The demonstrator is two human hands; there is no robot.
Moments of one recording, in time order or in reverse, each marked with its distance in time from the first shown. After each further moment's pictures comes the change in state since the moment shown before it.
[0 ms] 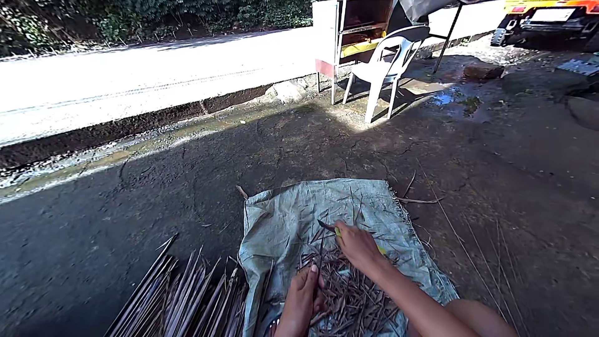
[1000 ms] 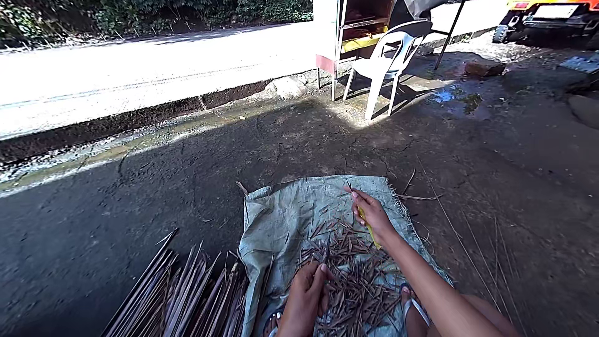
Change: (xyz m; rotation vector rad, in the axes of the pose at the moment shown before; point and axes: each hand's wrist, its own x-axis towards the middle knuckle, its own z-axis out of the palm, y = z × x) left_hand -0.003 -0.001 -0.003 0.245 -0.069 0.139; right_hand 0.031 0.041 -0.006 1.298 0.331 -0.135
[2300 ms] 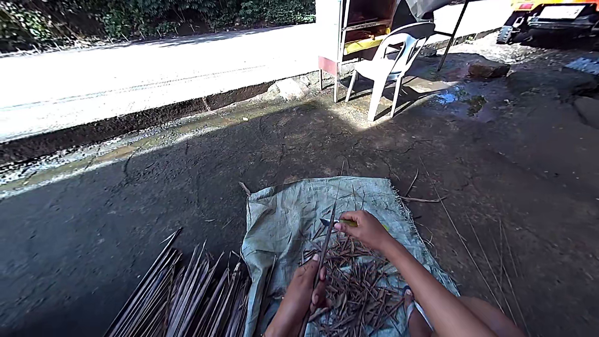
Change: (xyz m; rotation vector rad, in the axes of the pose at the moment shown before) left_hand 0.007 0.010 -0.007 -0.437 -0.042 -0.278; right_hand 0.001 0.005 -0.008 -0.832 -0.439 -0.163
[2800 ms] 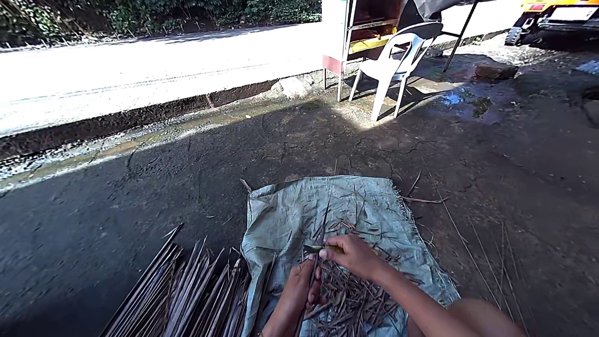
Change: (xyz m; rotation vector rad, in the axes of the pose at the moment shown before) left_hand 0.005 -0.006 -0.010 0.054 0.037 0.058; right_hand -0.021 -0.029 0.038 0.092 -0.199 -0.051
